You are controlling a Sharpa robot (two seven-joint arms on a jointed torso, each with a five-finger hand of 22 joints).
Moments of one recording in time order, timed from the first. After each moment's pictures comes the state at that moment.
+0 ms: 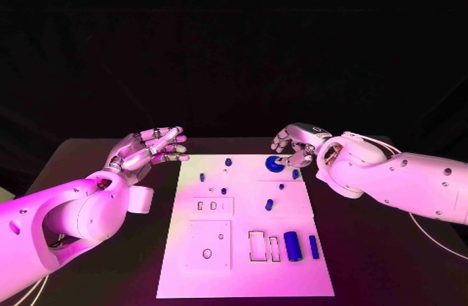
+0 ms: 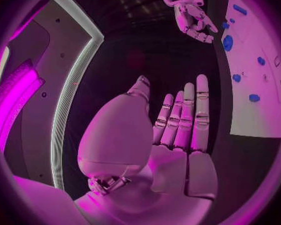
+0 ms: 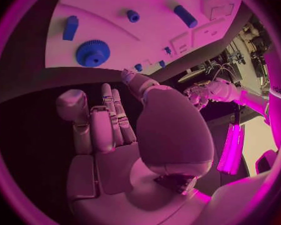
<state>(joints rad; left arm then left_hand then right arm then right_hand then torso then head) 1.20 -0.95 0.02 1.67 0.01 -0.33 0.44 1.45 -0.10 0.07 0.29 0.05 0.76 0.20 0.26 0.19 0.93 0.19 0.14 0.07 0.87 0.13 0.56 0.39 0.18 0.98 0.22 0.47 0.24 1.36 -0.89 -0.15 1.48 -1.41 -0.40 -0.17 1.31 -0.25 0.48 0.03 0.13 0.95 0.17 0.15 0.38 1.10 0.10 0.12 0.07 1.46 0.02 1.38 1.10 0.12 1.28 0.12 1.12 0.98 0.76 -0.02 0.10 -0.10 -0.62</state>
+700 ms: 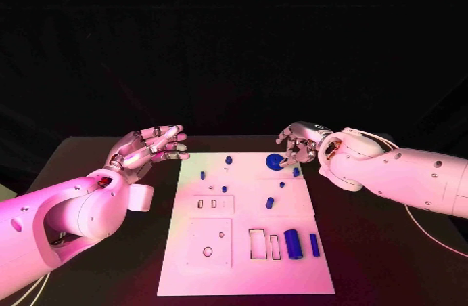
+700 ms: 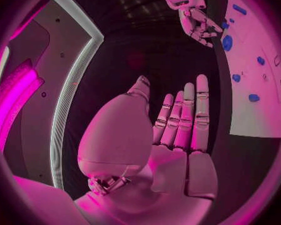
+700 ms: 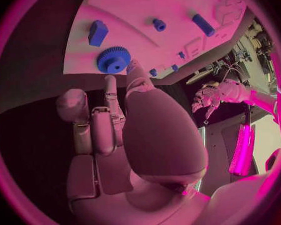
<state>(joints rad) 1.20 -0.95 0.02 1.66 0.01 -0.32 0.44 1.45 -0.10 0.07 0.29 0.05 0.76 0.20 0.26 0.19 0.93 0.19 0.14 0.07 0.87 0.13 0.56 0.39 0.18 0.98 0.22 0.47 0.24 1.36 -0.84 -0.15 1.37 -1.38 -0.34 -0.18 1.55 -0.21 -0.05 0.30 0.19 0.82 0.17 0.09 0.35 1.28 0.08 0.42 0.23 1.47 0.00 1.41 1.13 0.12 1.31 0.10 1.12 1.02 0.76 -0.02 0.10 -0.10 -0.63</state>
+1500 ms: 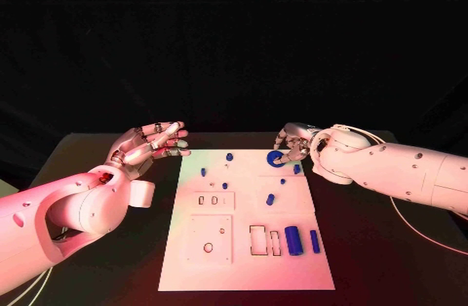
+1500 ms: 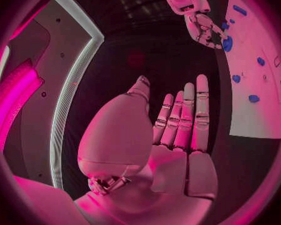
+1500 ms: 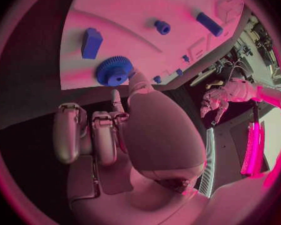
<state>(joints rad) 1.20 -0.94 0.02 1.66 0.01 -0.31 0.44 1.45 -0.10 0.07 0.29 0.05 0.76 0.20 0.26 0.19 0.93 0.19 0.14 0.07 0.87 0.13 0.56 0.39 0.18 0.98 0.22 0.47 0.24 1.35 -0.76 -0.15 1.28 -1.32 -0.26 -0.22 1.49 -0.16 -0.02 0.29 0.25 0.90 0.16 0.20 0.40 1.46 0.07 1.56 1.31 1.47 0.00 1.56 1.31 0.07 1.45 0.10 1.38 1.31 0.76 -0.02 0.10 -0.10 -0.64</state>
